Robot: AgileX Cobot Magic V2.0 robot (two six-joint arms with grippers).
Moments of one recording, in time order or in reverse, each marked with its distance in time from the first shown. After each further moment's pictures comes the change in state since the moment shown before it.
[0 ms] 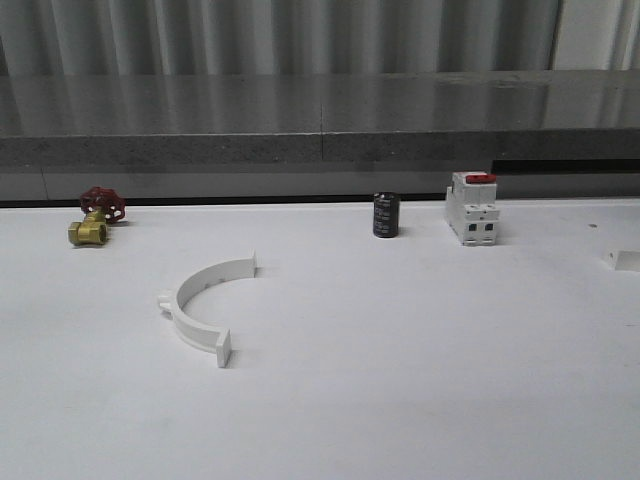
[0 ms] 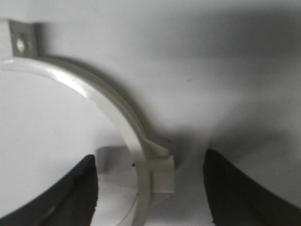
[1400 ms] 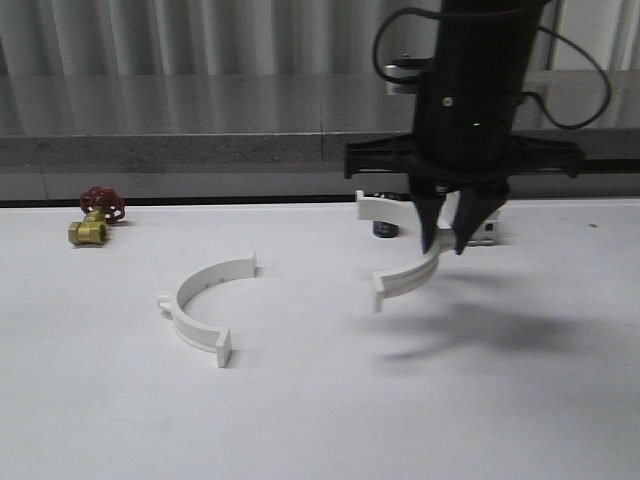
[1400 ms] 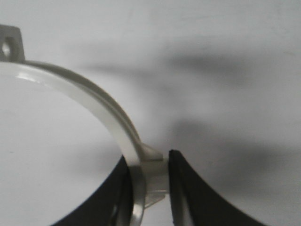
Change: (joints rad) left arm 0.000 0.000 0.000 0.000 0.000 0.000; right arm 0.769 -0.057 -0.150 -0.338 0.127 0.983
